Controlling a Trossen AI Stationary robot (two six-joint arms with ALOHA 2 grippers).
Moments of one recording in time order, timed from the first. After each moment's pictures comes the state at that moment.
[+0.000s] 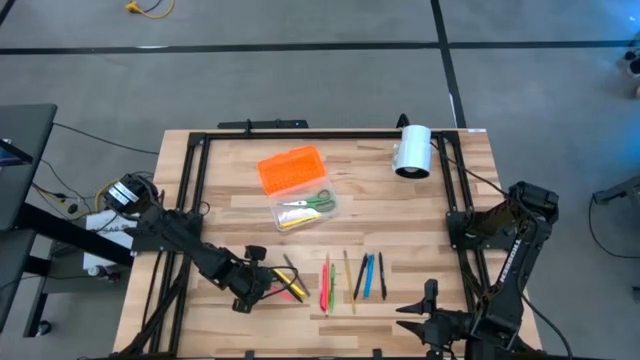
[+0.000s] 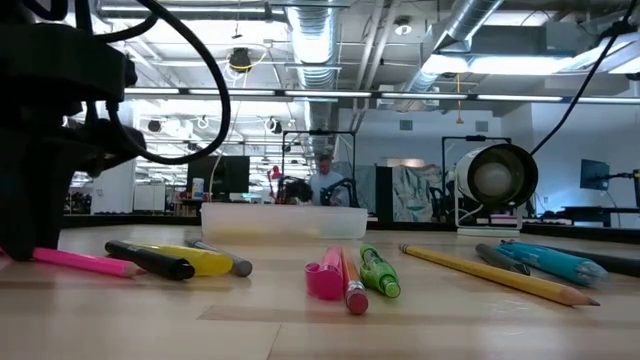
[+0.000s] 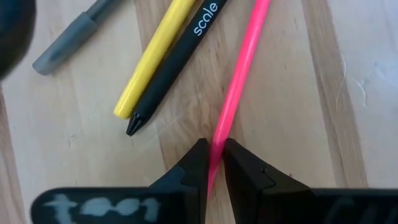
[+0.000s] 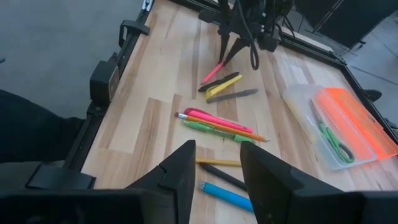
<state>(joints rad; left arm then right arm) -0.64 1.63 0.76 -0.38 -0.15 -0.43 1.17 1.66 1.22 -0.72 1.00 0.66</state>
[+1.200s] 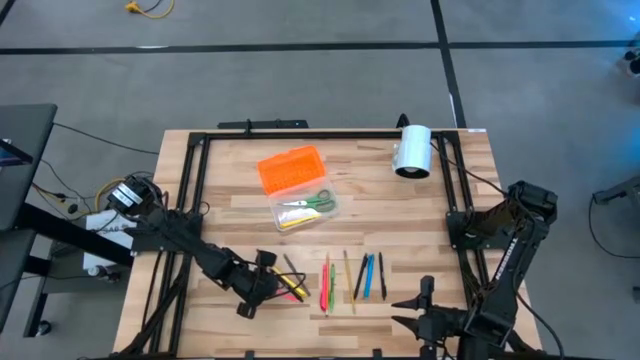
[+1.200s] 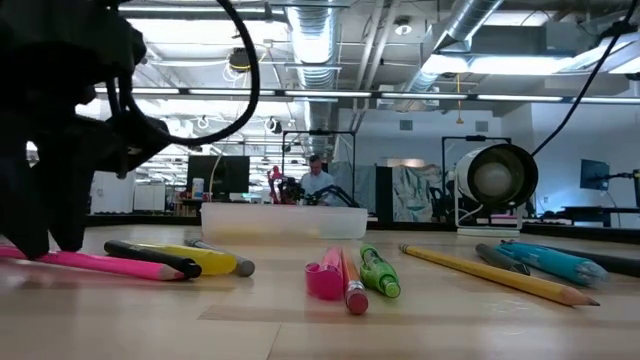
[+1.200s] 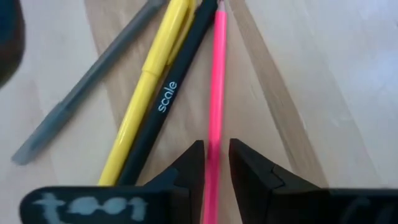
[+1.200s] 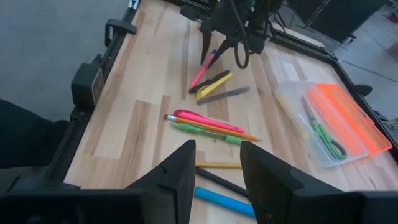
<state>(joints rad) -0.61 1.65 0.76 -0.18 -0.15 -0.25 1.13 1.66 1.22 -0.72 1.00 0.66</state>
